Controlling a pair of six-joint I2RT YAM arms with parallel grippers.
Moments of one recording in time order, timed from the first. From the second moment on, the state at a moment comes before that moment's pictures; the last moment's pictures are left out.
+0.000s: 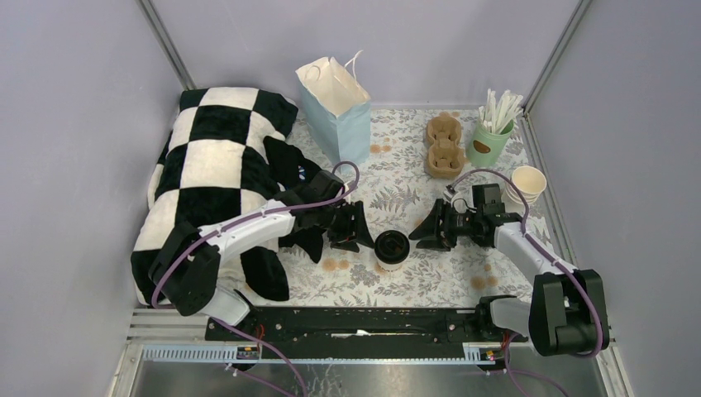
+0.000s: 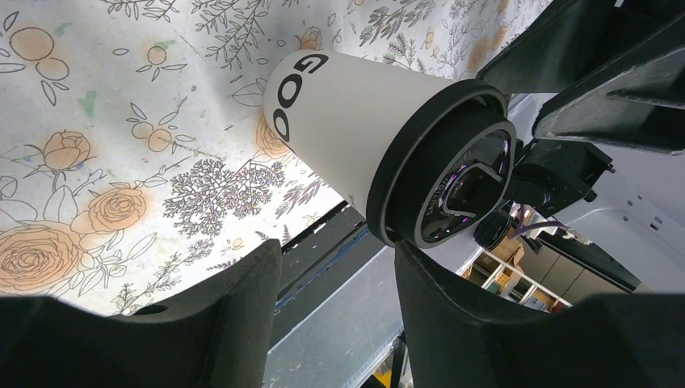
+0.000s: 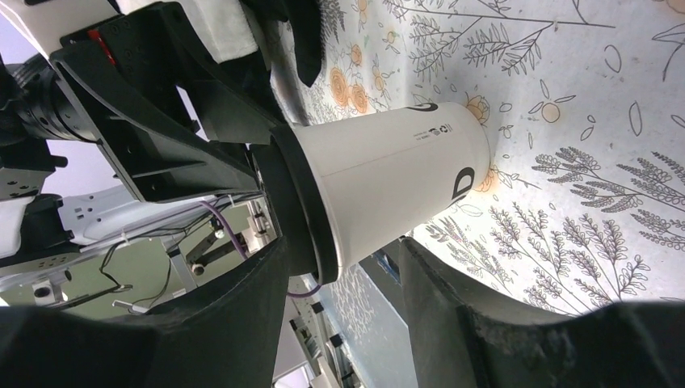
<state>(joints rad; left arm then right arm) -0.72 1.48 0.95 -0.43 0.53 -0.84 0.10 1.21 0.57 -0.38 -0.98 0.59</state>
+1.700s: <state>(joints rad) -0.79 1.51 0.94 -0.36 0.53 -0.85 0.22 1.03 0.32 0.10 -0.85 0.83</state>
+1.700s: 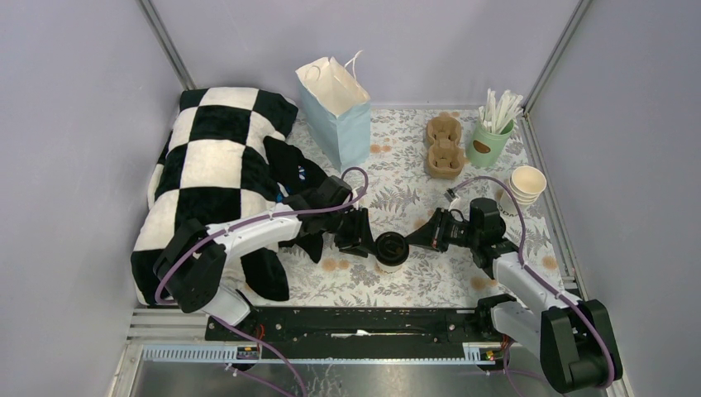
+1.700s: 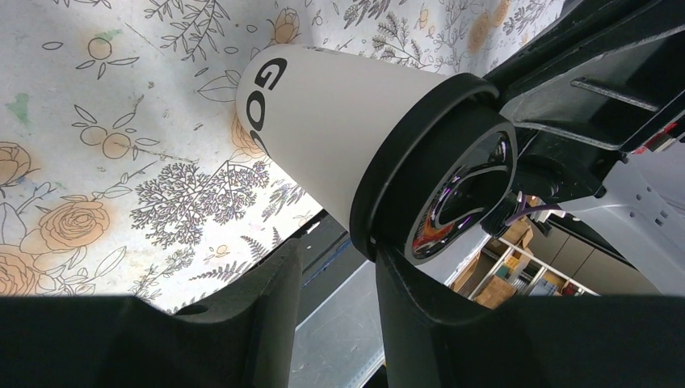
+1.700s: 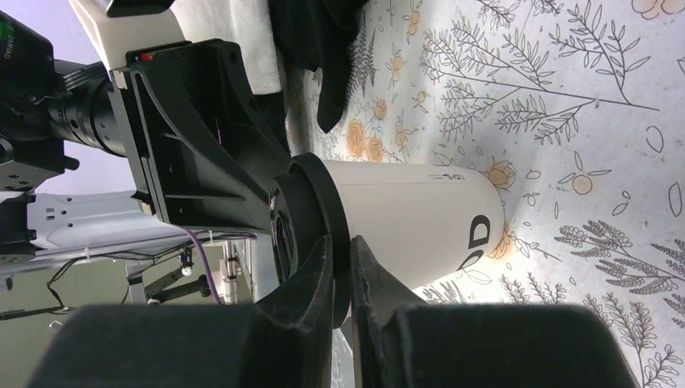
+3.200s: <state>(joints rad) -0.82 1.53 0.98 -0.39 0.48 -0.90 0.38 0.92 0.37 -0.01 -0.43 0.88</state>
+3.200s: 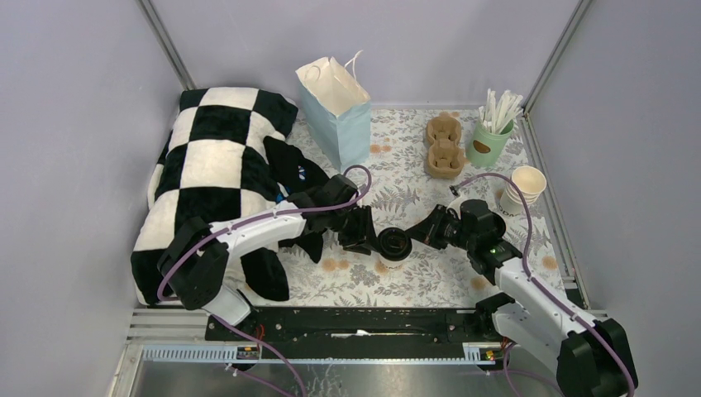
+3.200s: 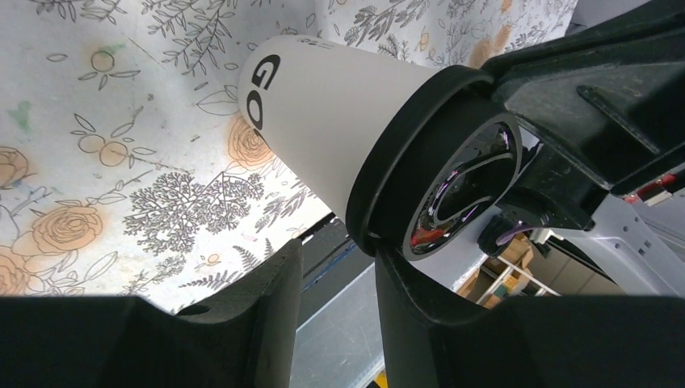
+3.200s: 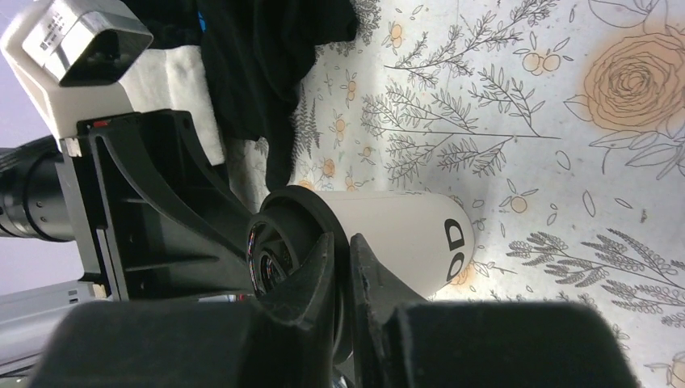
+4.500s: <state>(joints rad) -0.80 1.49 1.09 -0.72 0.30 -0.74 0.32 1.02 0.81 -0.75 -0.41 0.54</state>
